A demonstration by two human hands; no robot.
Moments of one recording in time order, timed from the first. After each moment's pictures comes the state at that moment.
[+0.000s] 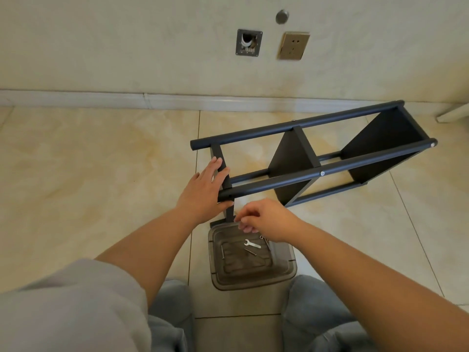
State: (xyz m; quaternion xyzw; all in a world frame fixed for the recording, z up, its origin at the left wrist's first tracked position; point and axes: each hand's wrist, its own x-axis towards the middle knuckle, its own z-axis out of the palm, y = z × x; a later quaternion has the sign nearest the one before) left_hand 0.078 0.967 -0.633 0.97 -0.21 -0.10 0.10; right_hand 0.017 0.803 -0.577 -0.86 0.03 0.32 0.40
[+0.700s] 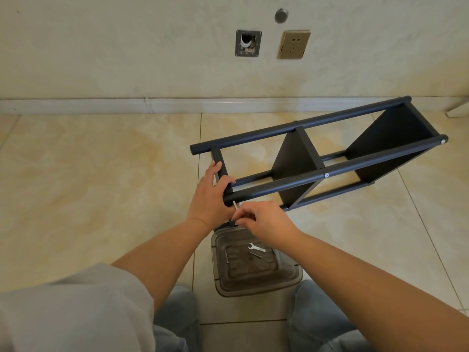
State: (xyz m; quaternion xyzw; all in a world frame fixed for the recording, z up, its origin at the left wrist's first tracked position) left_hand 0.074 0.951 -0.649 0.95 -0.13 -0.05 0.26; right_hand 0.020 0.810 -0.586 -0.91 -0.03 0.23 0.34
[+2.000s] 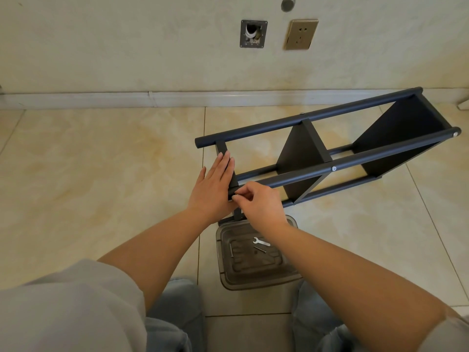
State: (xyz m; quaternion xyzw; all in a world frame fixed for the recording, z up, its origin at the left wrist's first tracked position) left_hand 0.083 0.958 -0.643 0.97 -0.19 -0.11 0.08; right_hand 0.034 0.832 -0.608 -0.91 0.08 0.10 0.41
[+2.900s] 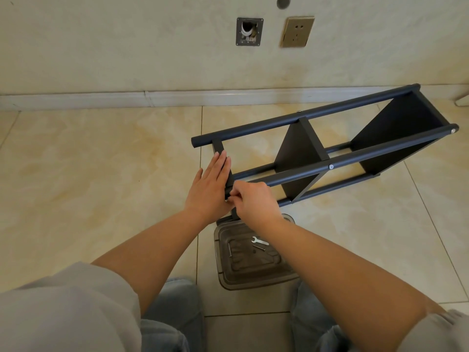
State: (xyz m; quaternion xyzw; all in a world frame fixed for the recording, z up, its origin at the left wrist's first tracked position) left_hand 0.082 0.959 -0.645 0.97 -0.19 -0.11 0.09; right_hand 0.042 0.832 -0.605 -0.97 -0.06 0.10 0.23
